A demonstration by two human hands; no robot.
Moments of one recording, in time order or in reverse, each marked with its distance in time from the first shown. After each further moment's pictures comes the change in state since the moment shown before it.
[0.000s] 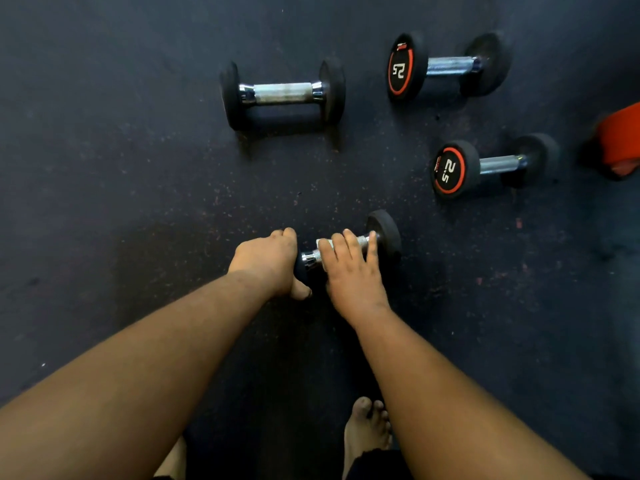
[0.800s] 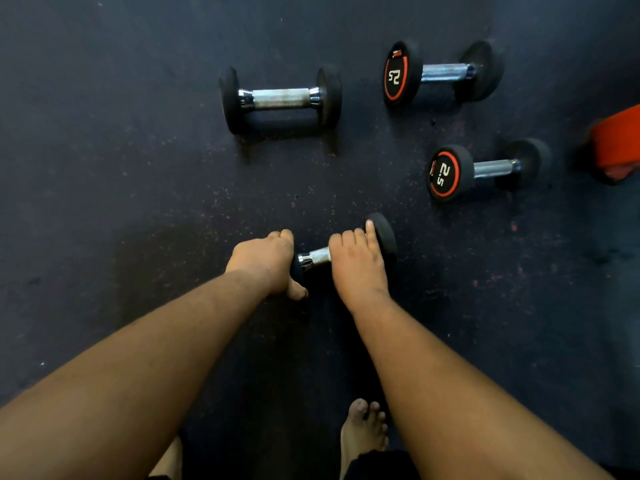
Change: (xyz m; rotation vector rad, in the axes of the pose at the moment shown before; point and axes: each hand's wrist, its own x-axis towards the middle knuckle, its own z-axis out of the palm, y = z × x) left_hand -0.003 0.002 -0.007 0.007 -0.029 0.001; right_hand 0.019 0.013 -0.006 -0.073 0.009 0.119
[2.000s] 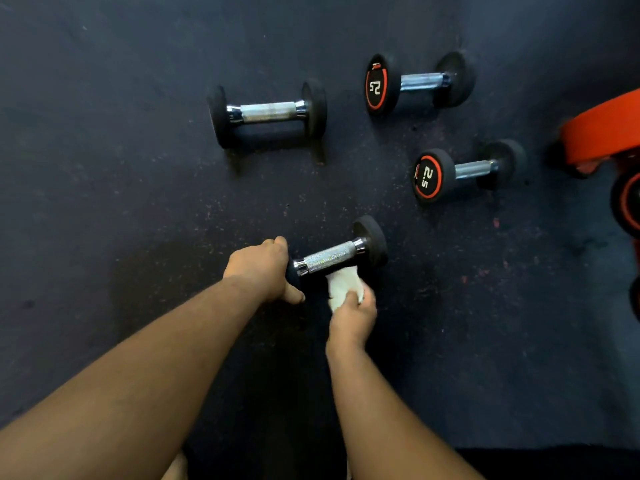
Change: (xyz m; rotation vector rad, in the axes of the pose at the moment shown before) left_hand 0.003 -0.006 0.002 -0.015 0.014 0.027; right_hand -0.053 -0.052 0.022 1.674 0.452 1.160
